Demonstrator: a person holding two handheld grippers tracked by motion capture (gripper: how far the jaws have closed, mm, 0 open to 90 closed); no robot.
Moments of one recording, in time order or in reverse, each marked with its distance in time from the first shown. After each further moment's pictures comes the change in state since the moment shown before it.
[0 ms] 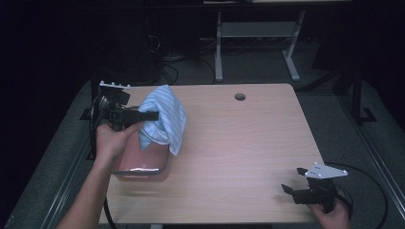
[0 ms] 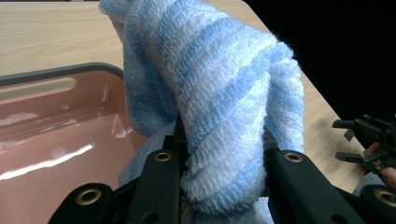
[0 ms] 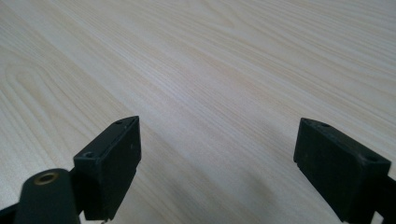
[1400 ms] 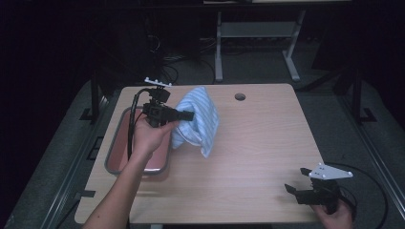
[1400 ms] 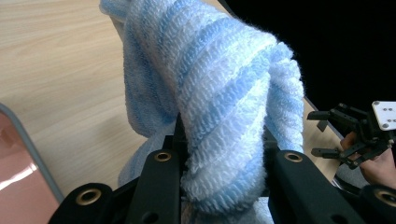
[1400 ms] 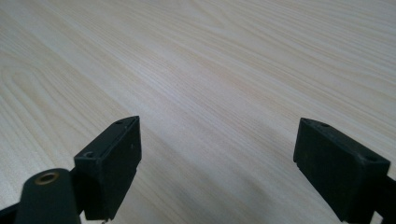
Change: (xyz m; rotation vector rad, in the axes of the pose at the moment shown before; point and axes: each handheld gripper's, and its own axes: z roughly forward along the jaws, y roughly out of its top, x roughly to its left) left arm -0.052 0.019 0.069 0.068 -0.103 0.078; right arm -0.003 -0.003 -0.007 -0.011 -0.021 0.013
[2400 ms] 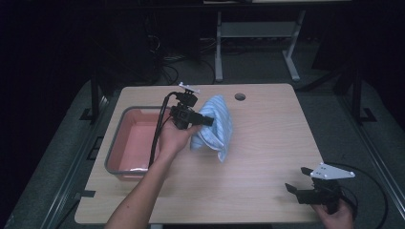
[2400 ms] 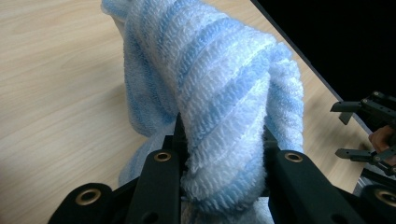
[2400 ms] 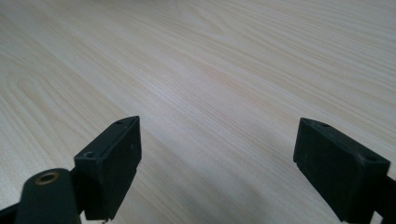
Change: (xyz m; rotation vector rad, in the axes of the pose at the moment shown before) left arm -0.021 0.007 0.069 0.109 0.040 0.043; right arm -0.001 0.001 -0.003 -0.020 0.003 -0.001
